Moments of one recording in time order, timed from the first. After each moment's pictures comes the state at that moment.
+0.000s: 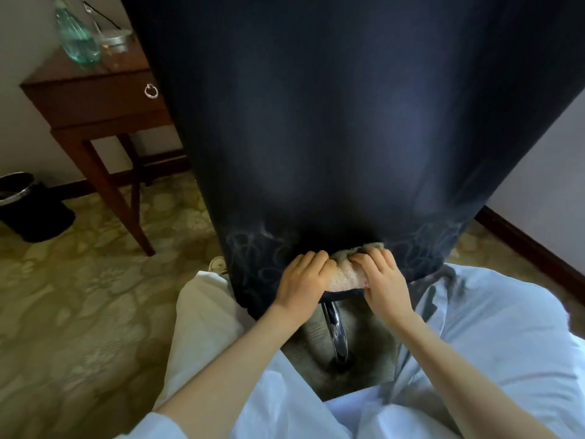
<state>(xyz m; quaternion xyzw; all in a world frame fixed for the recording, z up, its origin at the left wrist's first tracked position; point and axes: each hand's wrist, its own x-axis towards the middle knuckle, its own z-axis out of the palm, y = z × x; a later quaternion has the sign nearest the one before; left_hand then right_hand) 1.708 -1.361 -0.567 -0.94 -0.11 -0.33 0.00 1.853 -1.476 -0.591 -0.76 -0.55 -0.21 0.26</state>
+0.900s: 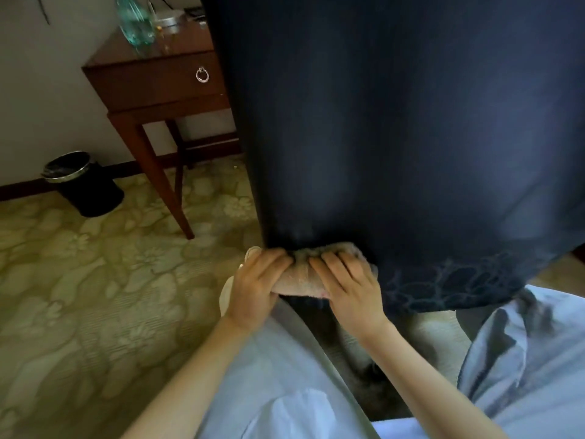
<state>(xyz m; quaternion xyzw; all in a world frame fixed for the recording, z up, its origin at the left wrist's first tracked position) 1.590 -1.264 -0.574 -0.89 -0.18 -0.42 -0.02 1.751 -1.372 -0.580 -0.62 -0.64 -0.34 0.30</state>
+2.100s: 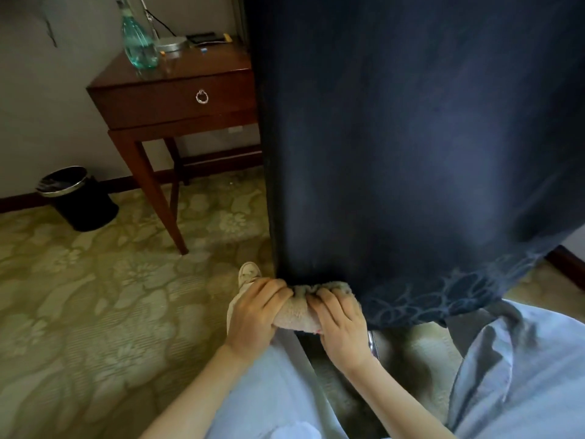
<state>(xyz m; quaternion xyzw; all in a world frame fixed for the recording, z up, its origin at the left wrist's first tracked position) 1.590 -1.285 -0.581 -0.90 -0.18 -0.39 -0.02 1.740 -1.385 -0.621 -0.65 -0.62 -0.28 0.35</state>
